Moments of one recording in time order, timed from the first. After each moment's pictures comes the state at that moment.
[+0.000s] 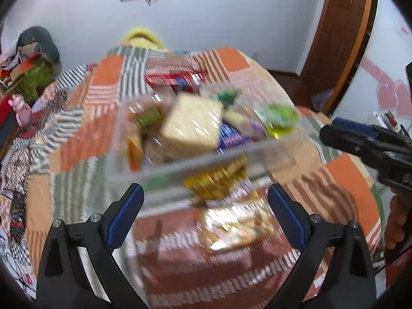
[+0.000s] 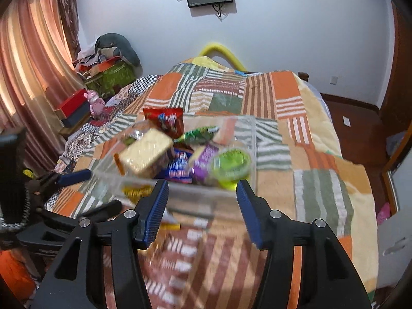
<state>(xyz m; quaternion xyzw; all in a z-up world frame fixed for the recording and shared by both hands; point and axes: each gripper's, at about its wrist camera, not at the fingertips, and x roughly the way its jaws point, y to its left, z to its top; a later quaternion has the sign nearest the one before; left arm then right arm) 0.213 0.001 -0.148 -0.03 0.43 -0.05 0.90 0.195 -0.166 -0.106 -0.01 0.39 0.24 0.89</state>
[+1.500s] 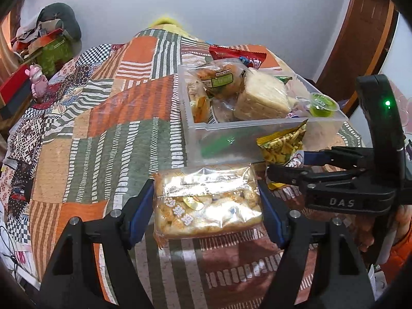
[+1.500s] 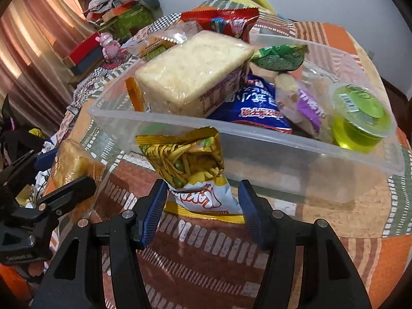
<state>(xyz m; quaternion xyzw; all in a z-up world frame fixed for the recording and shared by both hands) 0.178 0.076 -0.173 -0.07 0.43 -0.01 0.90 0.212 -0.063 -0.187 -0.06 0.50 0.29 0.81</state>
